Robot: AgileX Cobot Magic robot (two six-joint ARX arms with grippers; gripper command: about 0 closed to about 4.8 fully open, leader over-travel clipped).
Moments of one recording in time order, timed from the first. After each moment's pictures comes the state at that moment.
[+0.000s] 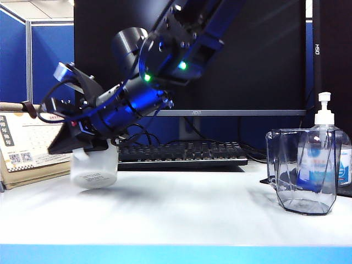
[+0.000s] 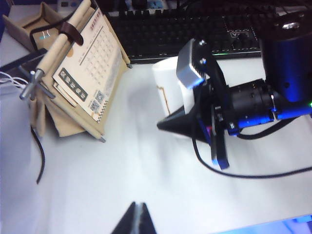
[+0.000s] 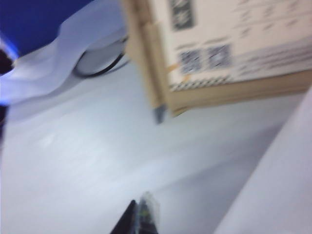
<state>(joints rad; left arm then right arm) -0.65 0.49 0.91 -0.96 -0.36 -0.25 0.81 2.16 1.47 0.19 -0.46 0.01</state>
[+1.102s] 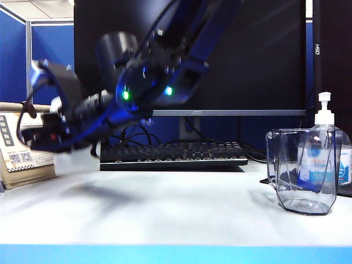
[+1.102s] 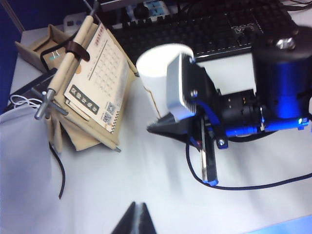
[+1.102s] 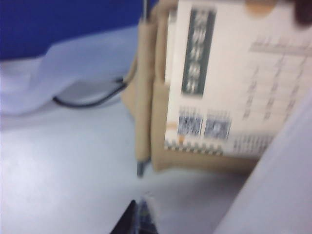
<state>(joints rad) -0.65 0.49 0.91 -0.95 -0.38 -0.12 0.86 2.25 1.46 0.47 -0.36 -0.20</state>
